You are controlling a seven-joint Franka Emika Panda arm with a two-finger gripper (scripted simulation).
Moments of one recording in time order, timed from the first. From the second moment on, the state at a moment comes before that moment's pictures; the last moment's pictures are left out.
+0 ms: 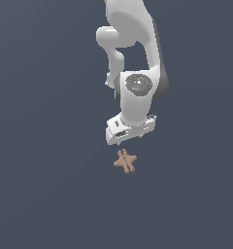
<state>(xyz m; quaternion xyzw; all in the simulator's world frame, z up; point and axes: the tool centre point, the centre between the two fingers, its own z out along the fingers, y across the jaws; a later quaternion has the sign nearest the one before) 0.012 0.056 0.136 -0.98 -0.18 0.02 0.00</state>
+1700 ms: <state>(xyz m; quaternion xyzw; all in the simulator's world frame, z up) 0.058 0.044 0.066 -0.89 -0.46 0.00 0.00</state>
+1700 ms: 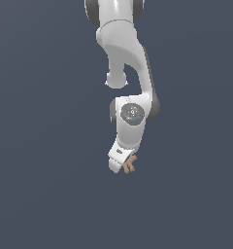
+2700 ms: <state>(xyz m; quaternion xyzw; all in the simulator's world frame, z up) 0.059 0.045 0.018 -0.89 -0.46 0.00 0.00</state>
